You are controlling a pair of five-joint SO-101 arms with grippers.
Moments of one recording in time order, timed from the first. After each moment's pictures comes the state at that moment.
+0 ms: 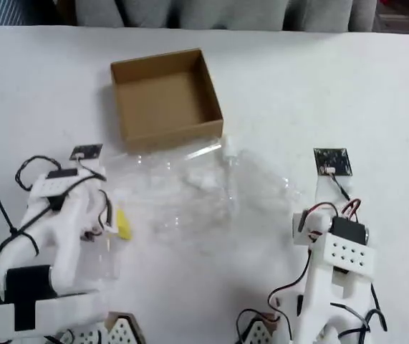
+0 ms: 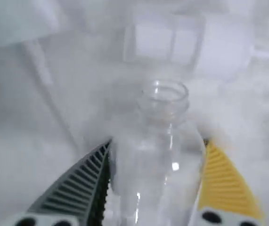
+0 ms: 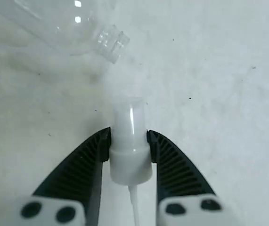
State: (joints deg) left arm -13.2 -6.9 50.8 62.5 0.2; right arm 15.1 -46.9 65.8 58.2 18.8
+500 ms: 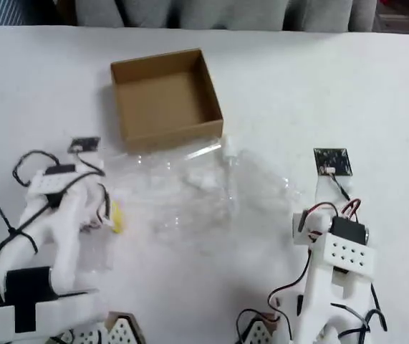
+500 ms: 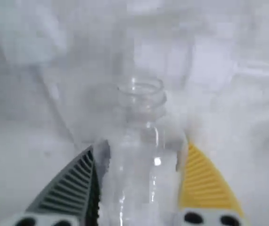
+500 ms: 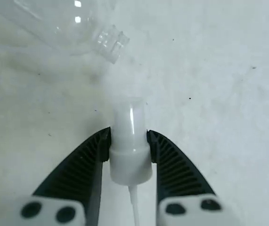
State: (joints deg) left arm -13.3 -8.4 47.7 63.3 0.1; right arm 15.1 -46.9 65.8 58.2 18.8
